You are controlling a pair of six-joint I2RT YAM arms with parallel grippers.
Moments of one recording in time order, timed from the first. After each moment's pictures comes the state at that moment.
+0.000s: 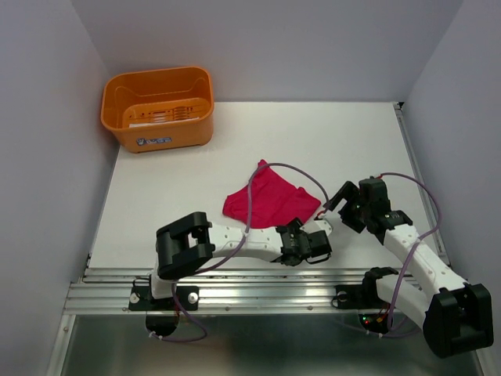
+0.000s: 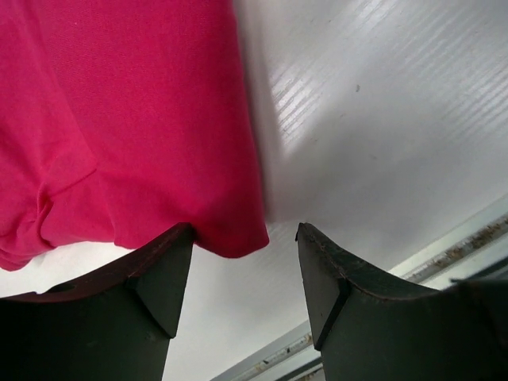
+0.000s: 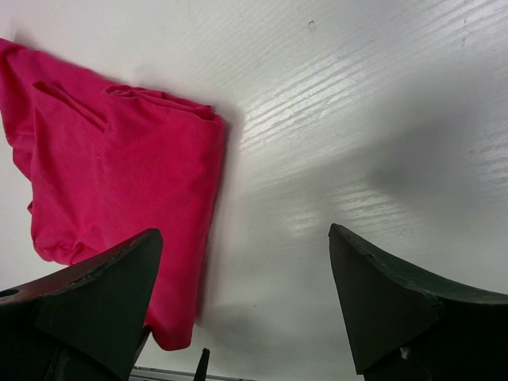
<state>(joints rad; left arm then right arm) -1.39 1.87 1.29 -0.60 -0.53 -0.34 0.19 0.95 0.52 -0.40 -0.05 0.85</state>
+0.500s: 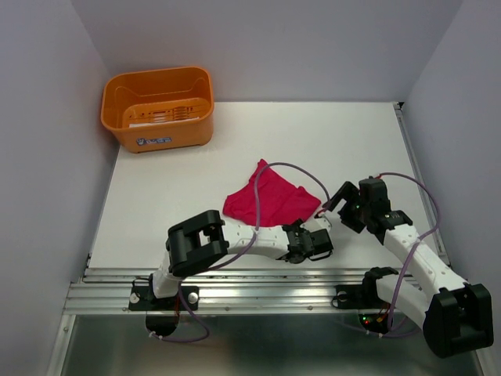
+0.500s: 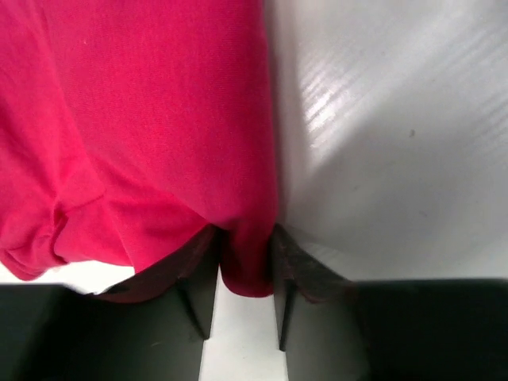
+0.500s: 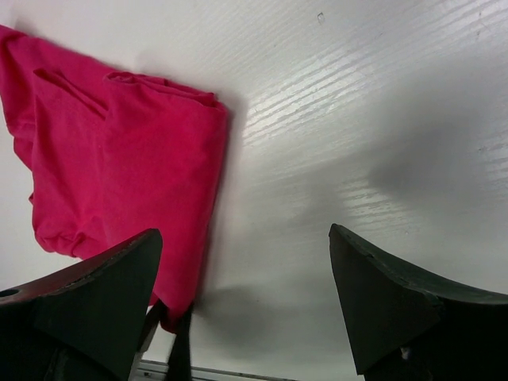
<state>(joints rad) -1.37 1.98 1.33 -0.58 -0.62 -0.32 0.19 0.95 0.52 -0.40 -0.08 0.84</state>
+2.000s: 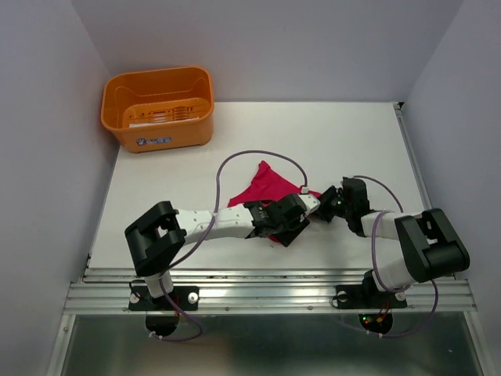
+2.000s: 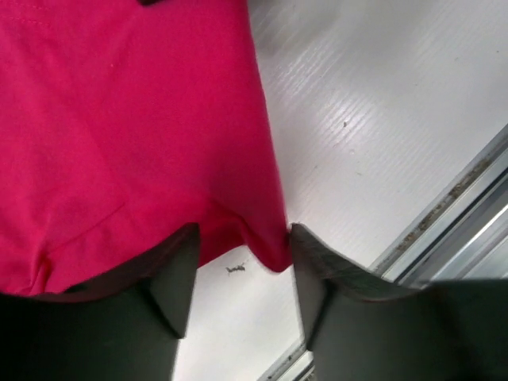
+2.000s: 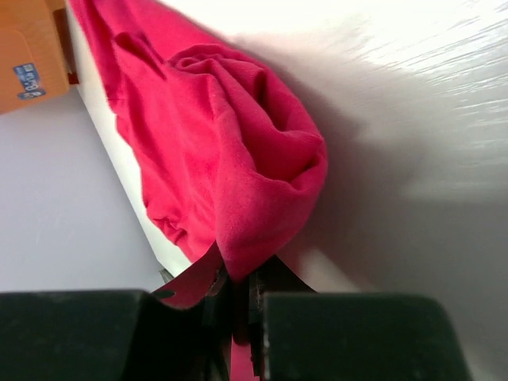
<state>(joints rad) -1.16 1.72 1.13 -0.35 -0.12 -0.23 0.24 1.49 0.39 0.44 -0.46 1.14</state>
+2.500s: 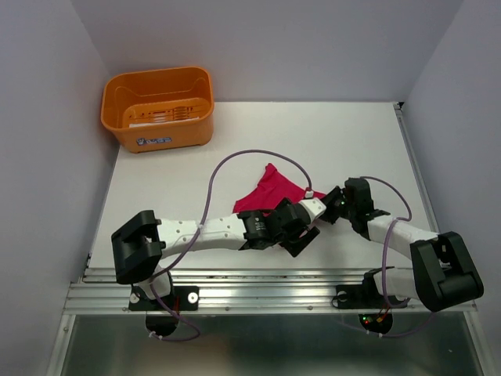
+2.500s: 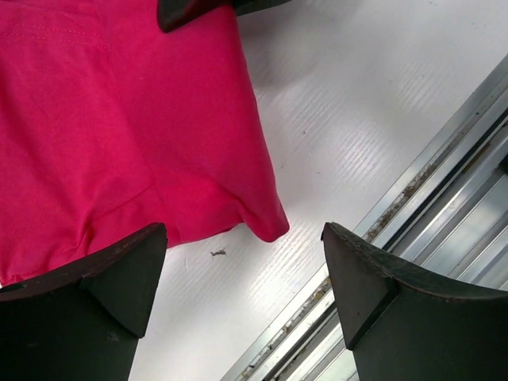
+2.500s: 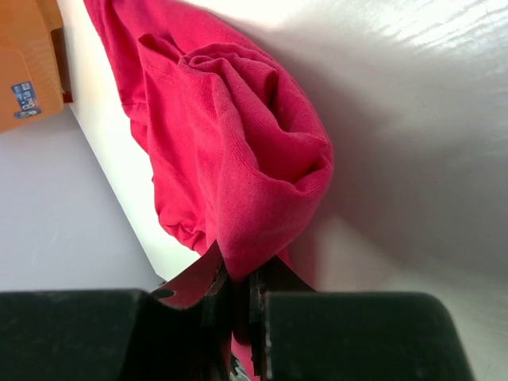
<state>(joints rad) -1.26 1.59 1.13 -0.37 -0.26 -0.25 0.26 1.27 0.41 0.17 -0.37 1.14</state>
